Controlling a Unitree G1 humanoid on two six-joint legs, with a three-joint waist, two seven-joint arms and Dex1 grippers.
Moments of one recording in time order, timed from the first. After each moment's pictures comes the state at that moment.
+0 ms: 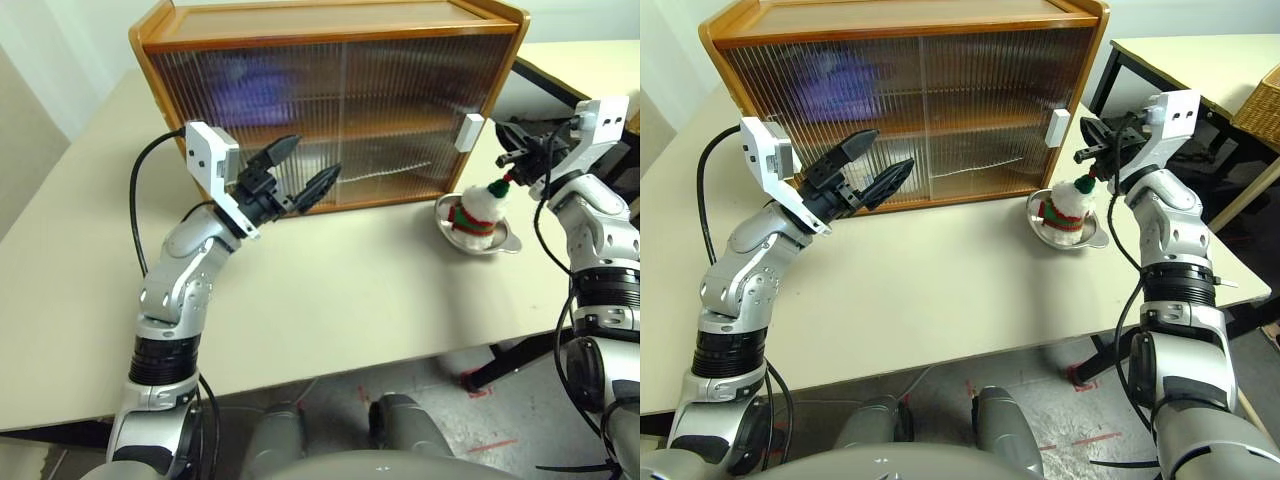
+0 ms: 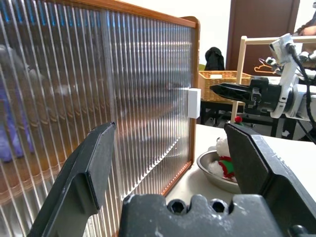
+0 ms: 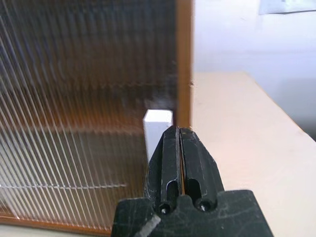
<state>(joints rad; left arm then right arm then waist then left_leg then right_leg) -0.40 0.30 0.05 -0.26 -0.48 0.37 -0.60 -0.67 -0.50 -0.25 0.52 0.31 0.08 0.56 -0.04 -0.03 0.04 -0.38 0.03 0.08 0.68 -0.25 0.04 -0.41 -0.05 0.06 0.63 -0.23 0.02</state>
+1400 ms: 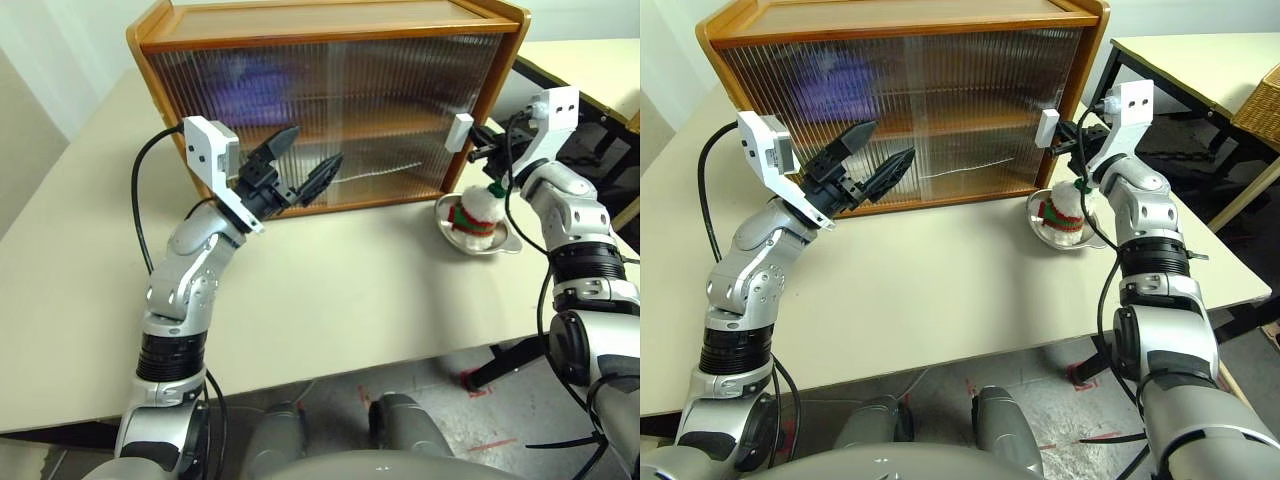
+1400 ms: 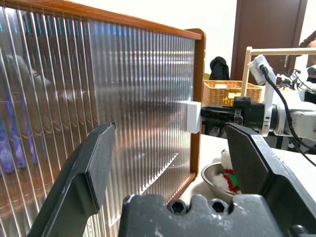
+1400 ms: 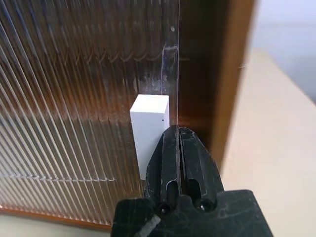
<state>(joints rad) -0.42 0.27 0.05 -0.26 -0.48 0.35 -0.56 -0.80 -0.45 -0.18 0.67 0.21 0.11 0.56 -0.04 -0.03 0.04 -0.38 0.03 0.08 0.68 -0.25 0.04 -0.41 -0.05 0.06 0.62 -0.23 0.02</state>
